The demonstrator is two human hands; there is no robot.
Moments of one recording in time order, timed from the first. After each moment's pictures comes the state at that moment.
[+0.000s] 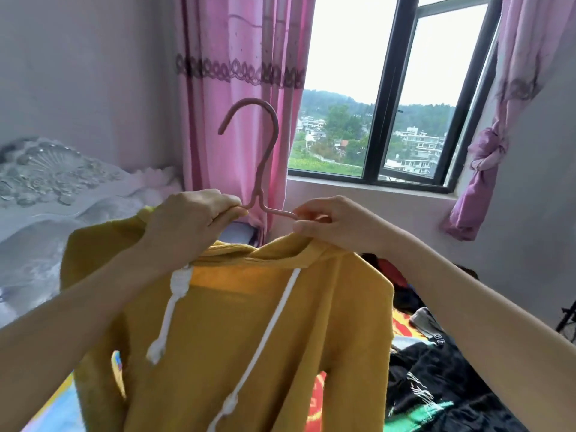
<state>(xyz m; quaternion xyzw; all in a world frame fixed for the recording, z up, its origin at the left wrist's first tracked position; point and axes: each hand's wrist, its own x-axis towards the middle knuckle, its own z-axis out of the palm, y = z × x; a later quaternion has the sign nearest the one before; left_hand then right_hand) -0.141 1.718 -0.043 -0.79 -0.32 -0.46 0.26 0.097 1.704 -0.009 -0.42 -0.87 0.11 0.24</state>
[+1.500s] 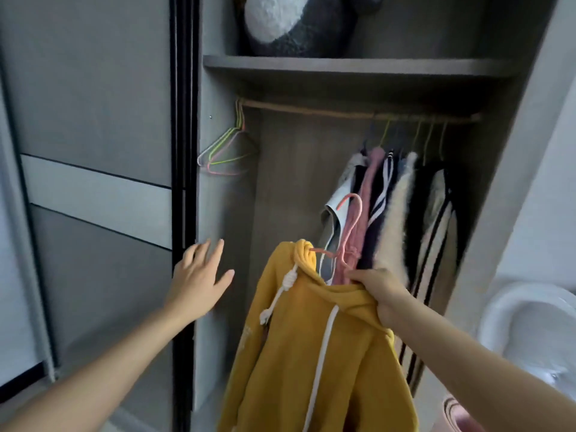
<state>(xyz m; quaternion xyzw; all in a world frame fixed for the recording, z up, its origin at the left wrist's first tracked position) -0.255 0.688 -0.138 0.05 -0.94 -0.13 0.31 -0.262 0.975 -0.062 -0.07 -0.76 0.65 -0.05</state>
